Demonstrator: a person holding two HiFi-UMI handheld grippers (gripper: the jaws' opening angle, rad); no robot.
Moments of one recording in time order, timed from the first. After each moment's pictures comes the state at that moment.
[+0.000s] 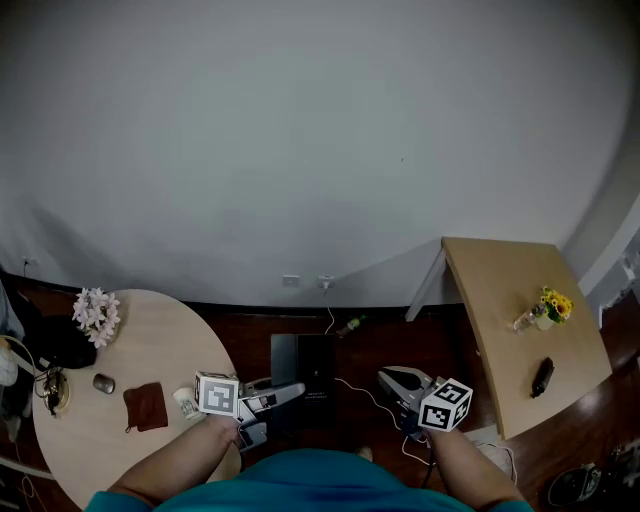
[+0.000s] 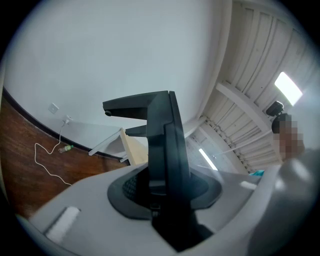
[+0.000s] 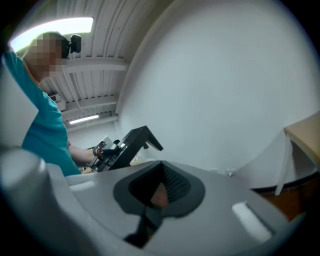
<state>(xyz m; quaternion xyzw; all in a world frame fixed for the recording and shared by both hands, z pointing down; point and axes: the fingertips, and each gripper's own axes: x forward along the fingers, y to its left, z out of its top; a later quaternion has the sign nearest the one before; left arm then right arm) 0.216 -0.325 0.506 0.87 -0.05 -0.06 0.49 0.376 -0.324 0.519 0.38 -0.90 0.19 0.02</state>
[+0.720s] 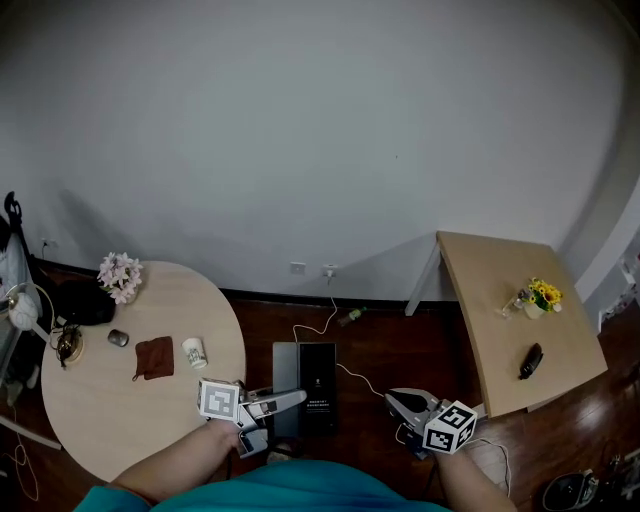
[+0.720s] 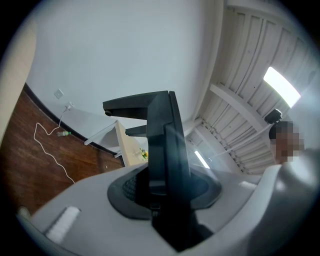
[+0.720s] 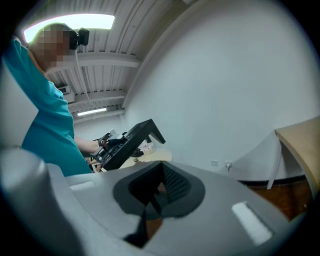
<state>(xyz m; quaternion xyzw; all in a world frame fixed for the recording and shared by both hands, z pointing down) 0.230 -0.147 0.489 0.85 -0.05 -0.09 0.52 0.396 -0.129 0.522 0.37 -0.91 0.17 0.06</state>
